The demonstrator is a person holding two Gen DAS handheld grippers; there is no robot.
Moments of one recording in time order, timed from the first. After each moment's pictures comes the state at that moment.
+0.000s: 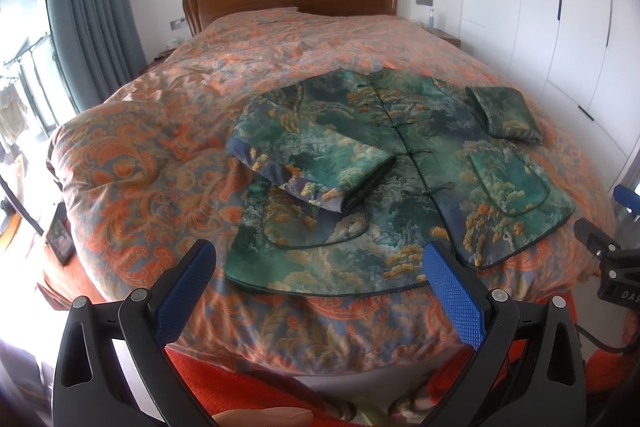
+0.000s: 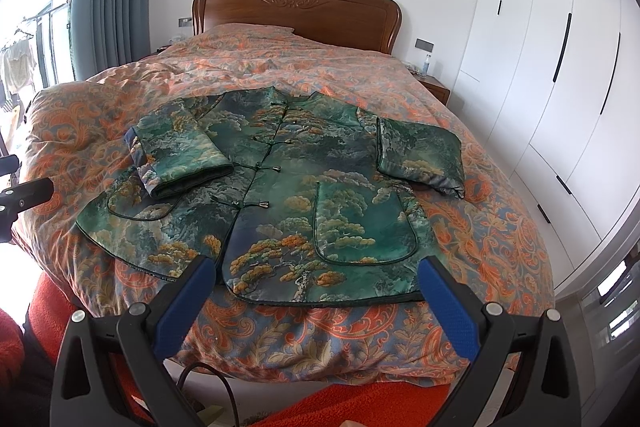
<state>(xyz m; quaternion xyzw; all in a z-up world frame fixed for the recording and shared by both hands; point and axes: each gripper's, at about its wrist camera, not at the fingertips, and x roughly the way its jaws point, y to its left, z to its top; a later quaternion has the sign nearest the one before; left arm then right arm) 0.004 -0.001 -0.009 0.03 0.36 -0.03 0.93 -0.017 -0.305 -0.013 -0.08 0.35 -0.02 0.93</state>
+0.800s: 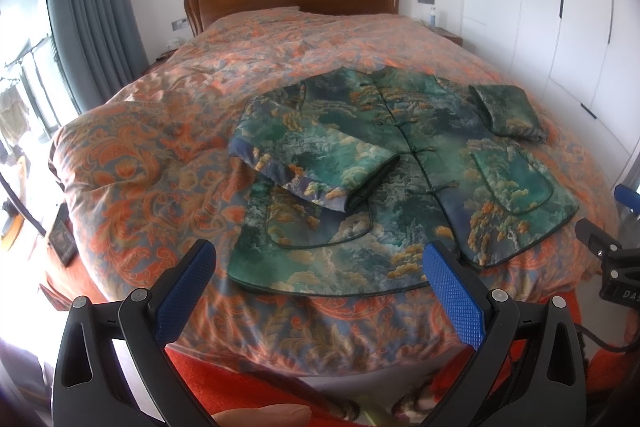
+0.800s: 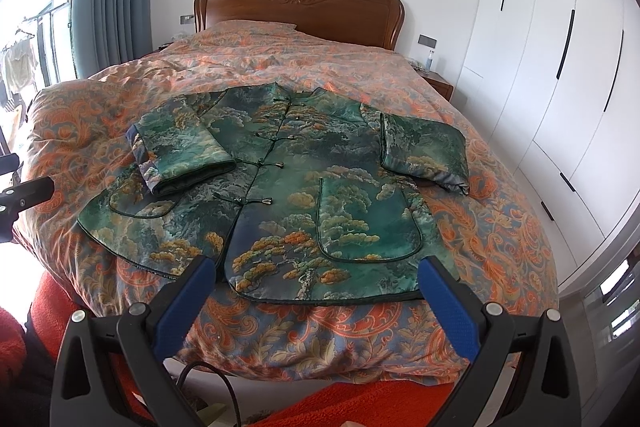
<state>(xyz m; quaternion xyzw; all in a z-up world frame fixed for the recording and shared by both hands) 0.004 0.001 -0.017 0.04 0.36 -0.03 0.93 -0.016 -0.303 -0.017 -0.08 0.36 -0.02 0.93</state>
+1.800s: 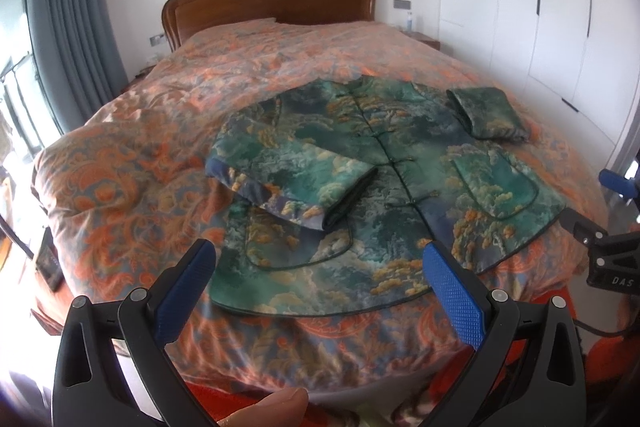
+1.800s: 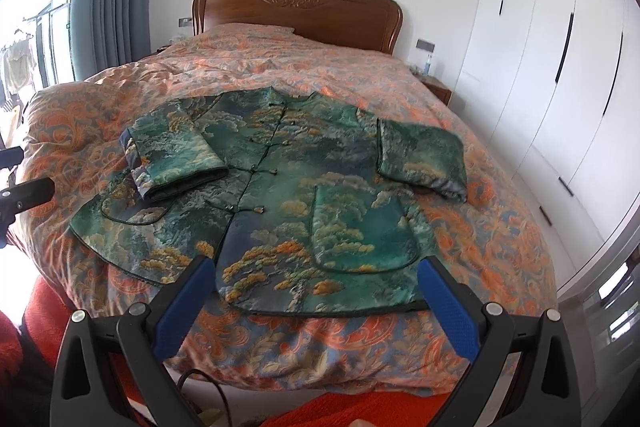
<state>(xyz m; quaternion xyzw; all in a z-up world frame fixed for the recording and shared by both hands) 0.015 -0.013 -0.009 0.06 0.35 -0.06 0.93 -0.002 -0.310 -0.016 -0.09 0.35 -0.02 0.93</state>
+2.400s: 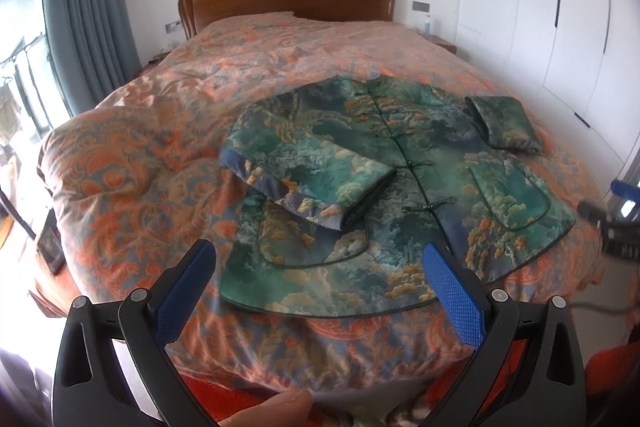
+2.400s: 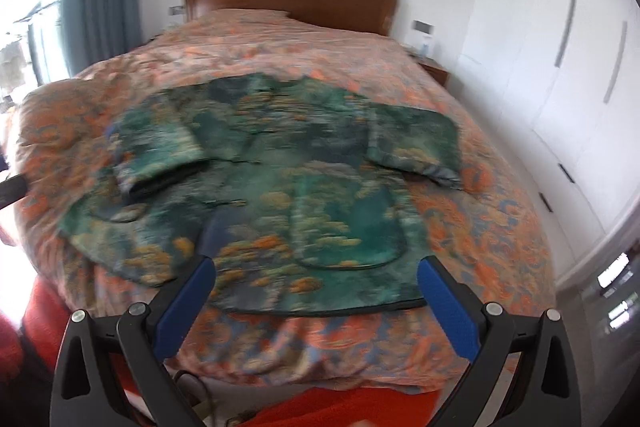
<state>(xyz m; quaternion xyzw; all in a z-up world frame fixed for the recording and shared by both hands) 0.023 0.004 -0.013 0.03 0.36 -0.04 0.93 0.023 -0.342 -0.017 -0.07 0.39 -0.04 0.92</state>
